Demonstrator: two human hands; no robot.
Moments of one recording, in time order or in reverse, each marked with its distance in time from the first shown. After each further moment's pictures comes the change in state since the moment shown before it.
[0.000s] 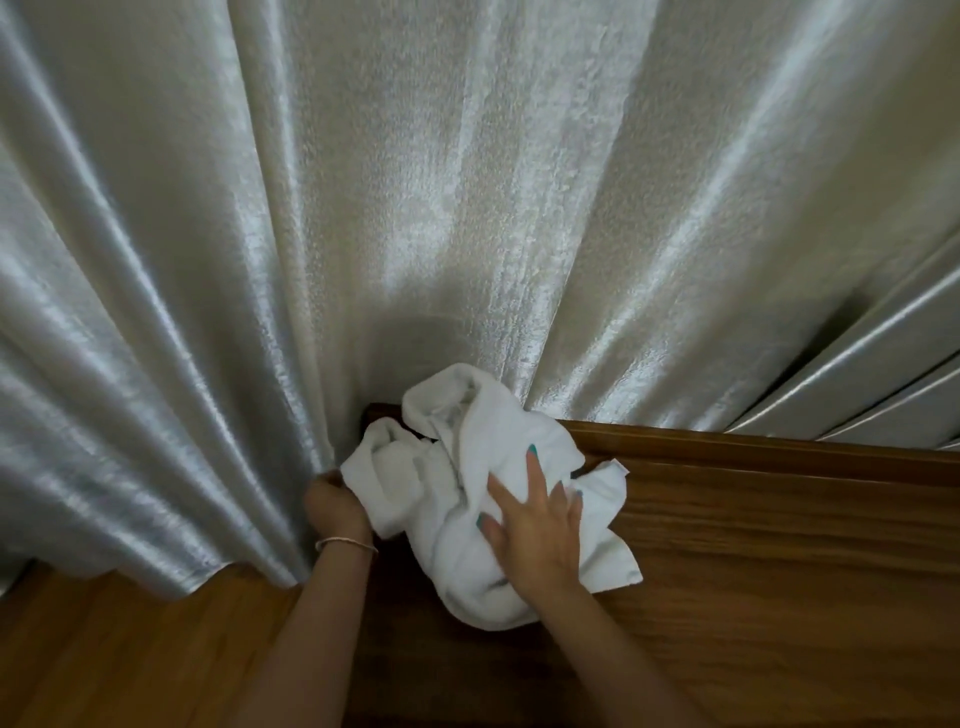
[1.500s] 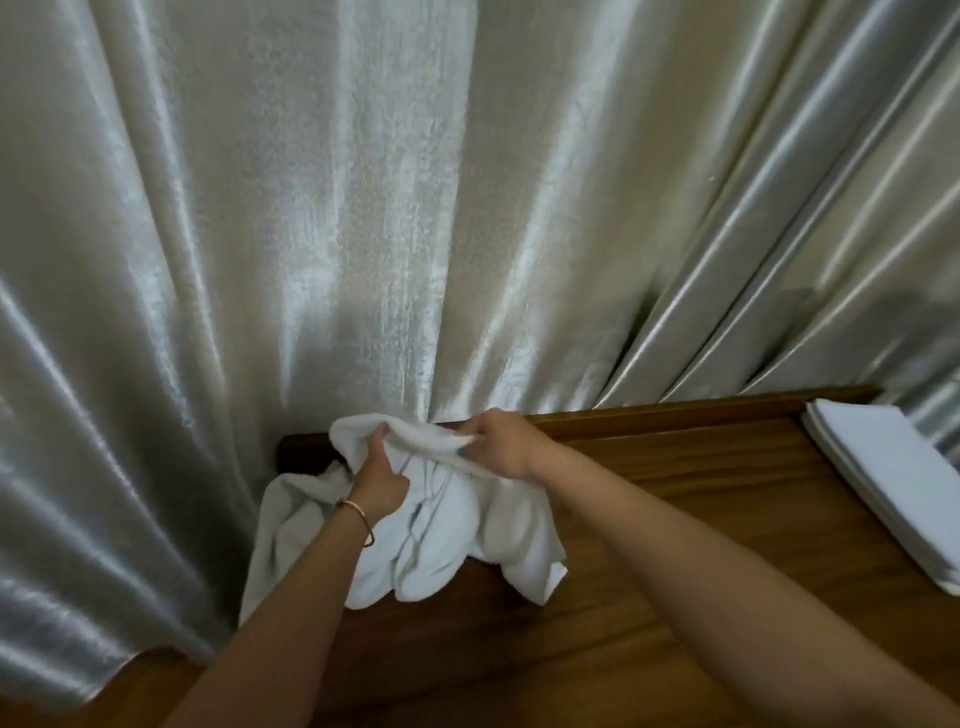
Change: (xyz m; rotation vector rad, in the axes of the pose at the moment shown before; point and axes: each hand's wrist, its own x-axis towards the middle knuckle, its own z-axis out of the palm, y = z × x) left_hand -0.081 0.048 0.053 0.488 -0.766 0.527; right_hand 0.005 0.017 -0.180 0.382 -0.239 0.051
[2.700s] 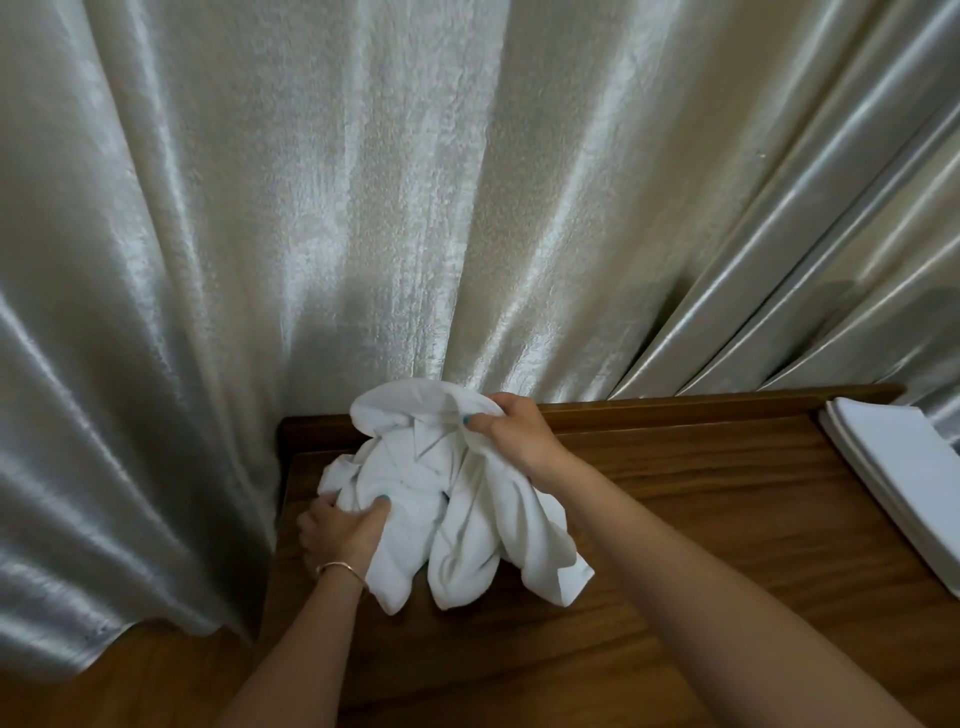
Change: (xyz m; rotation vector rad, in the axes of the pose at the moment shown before) left_hand -0.025 -0.072 0.015 -0.124 0.325 -0.517; right_hand 0.031 0.020 0.032 0.639 0.172 0.131
